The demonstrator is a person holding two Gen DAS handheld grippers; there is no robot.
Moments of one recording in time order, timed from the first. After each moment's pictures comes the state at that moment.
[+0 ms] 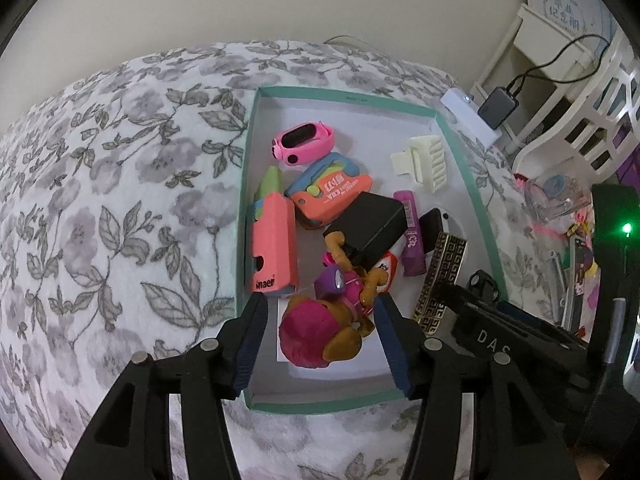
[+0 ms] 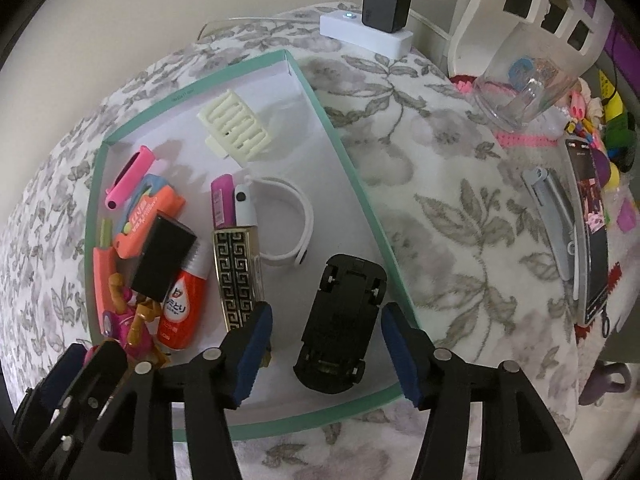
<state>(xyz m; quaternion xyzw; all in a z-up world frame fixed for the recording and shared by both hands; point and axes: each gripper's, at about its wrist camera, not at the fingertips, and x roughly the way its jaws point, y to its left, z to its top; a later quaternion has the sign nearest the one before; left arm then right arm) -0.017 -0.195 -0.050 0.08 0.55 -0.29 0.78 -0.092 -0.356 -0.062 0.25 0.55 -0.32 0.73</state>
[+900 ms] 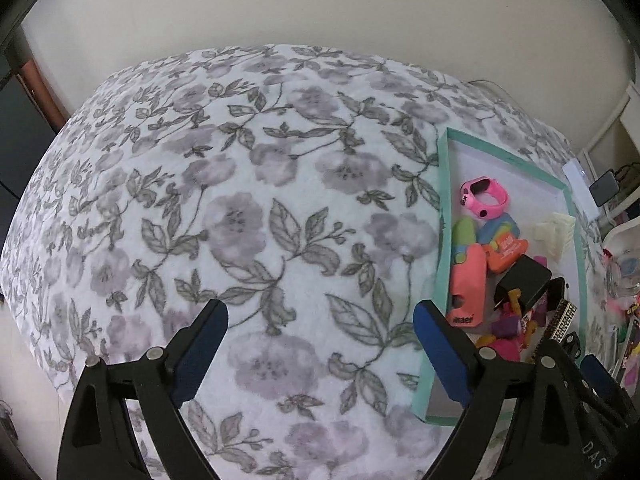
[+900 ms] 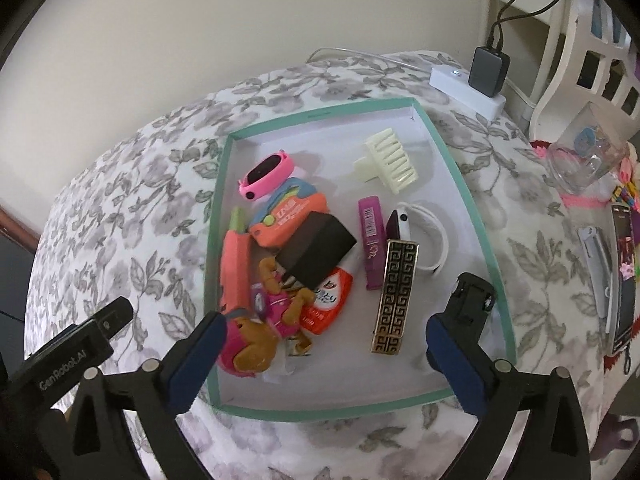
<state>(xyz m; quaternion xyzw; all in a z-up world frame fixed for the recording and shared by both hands) 0.041 -0.095 -0.035 0.07 0.55 -0.11 0.82 -0.066 -0.281 -0.026 0.22 0.51 -0.21 0.81</state>
